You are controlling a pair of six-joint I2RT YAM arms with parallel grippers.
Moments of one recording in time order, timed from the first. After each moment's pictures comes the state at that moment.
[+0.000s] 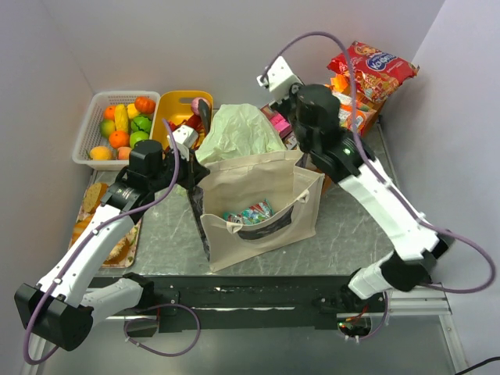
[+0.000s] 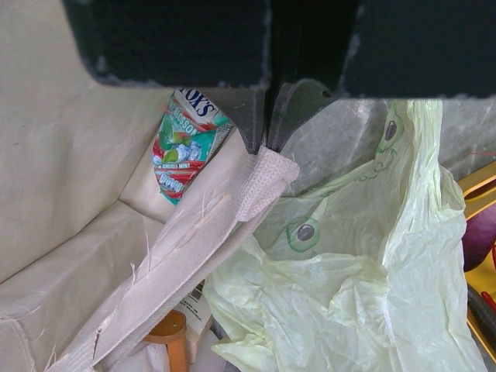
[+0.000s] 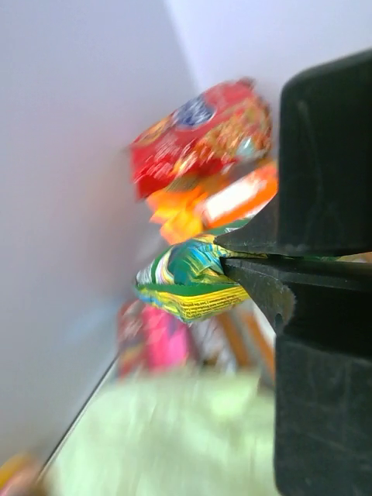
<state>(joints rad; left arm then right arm) -0.40 1.06 1.04 -0.34 0.35 -0.12 0.68 1.50 1.83 -0.46 0.58 -0.63</state>
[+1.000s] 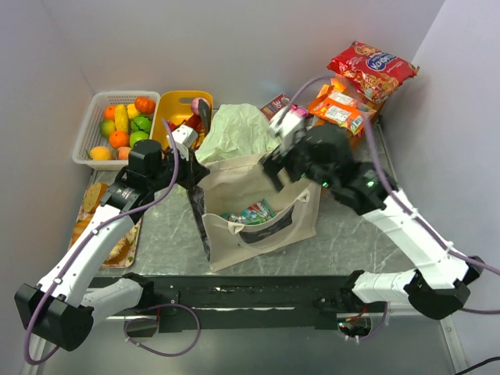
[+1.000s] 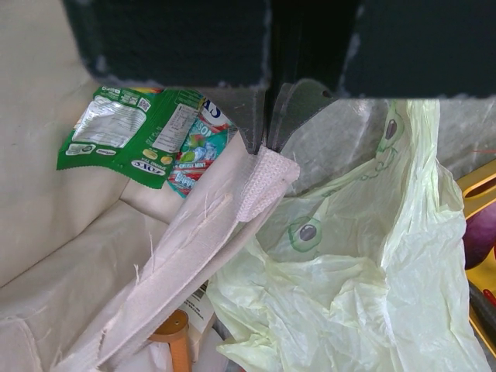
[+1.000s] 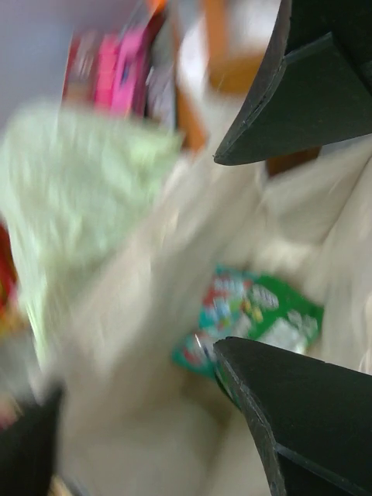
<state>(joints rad) -0.39 1.06 1.03 -0.34 0.37 -0.12 0.81 1.22 1.54 -0.75 0.07 -0.17</state>
